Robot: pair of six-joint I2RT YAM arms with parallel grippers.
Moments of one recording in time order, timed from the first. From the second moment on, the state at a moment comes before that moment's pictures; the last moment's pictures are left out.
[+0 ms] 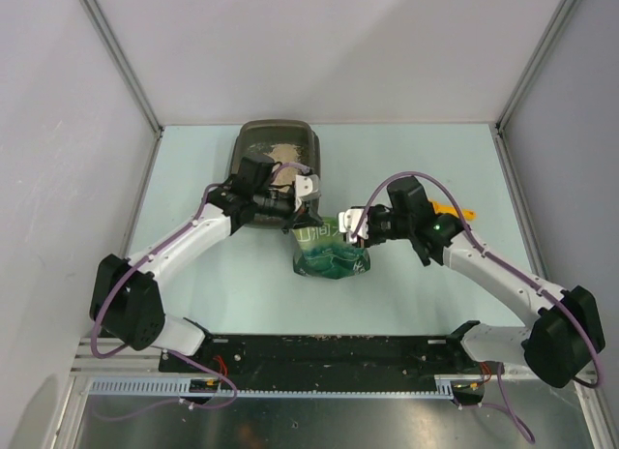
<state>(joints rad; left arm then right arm) -0.51 1.43 1.10 -0.34 0.87 0.54 0.62 1.22 0.93 -0.32 -0.52 -1.00</state>
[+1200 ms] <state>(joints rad) -0.39 1.37 1.03 -0.48 0.98 0.69 0.42 1.39 1.10 -0.45 -0.86 -0.56</state>
